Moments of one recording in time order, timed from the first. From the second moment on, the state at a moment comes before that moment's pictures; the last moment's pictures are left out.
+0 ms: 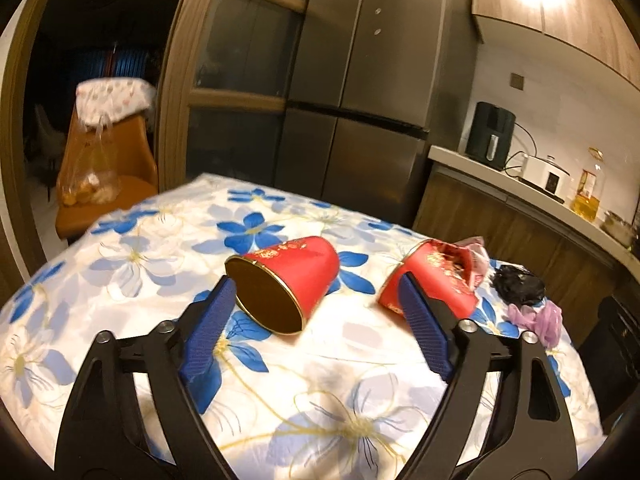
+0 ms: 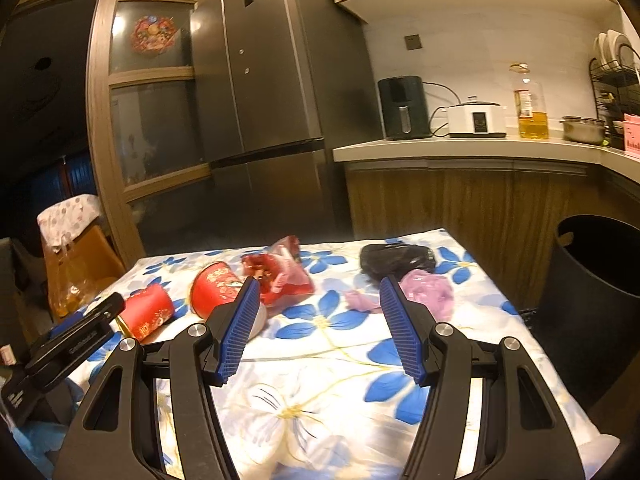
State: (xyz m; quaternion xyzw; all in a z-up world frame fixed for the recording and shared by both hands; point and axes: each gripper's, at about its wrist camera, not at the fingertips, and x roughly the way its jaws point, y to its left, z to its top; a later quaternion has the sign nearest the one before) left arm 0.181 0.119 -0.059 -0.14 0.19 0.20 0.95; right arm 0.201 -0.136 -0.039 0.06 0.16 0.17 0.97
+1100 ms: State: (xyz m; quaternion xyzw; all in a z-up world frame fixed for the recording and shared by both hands) left arm 0.181 0.153 -0.058 -0.21 0.20 0.13 0.95; right arm 0.267 -0.035 -0.070 -0.03 0.23 0.25 0.94
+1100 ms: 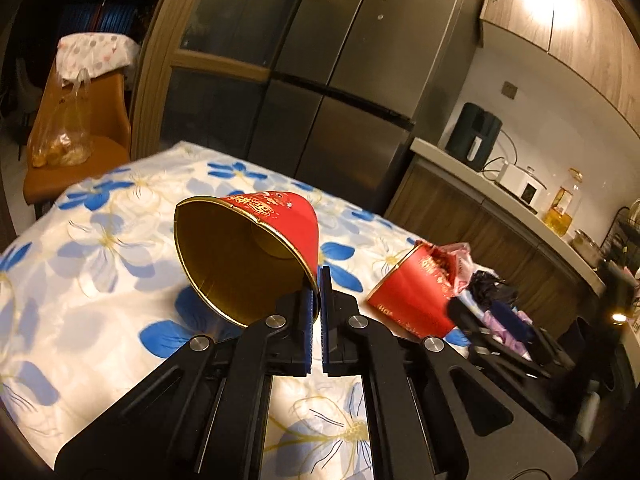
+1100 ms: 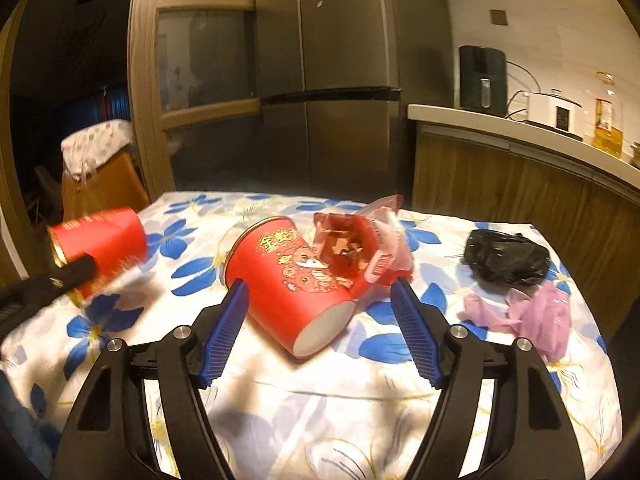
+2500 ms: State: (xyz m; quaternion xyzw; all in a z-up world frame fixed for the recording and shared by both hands) left arm 0.172 0.166 -0.060 -0.19 0.21 0.14 0.95; right arm 0.285 0.016 -0.088 -0.10 0.29 0.33 0.89
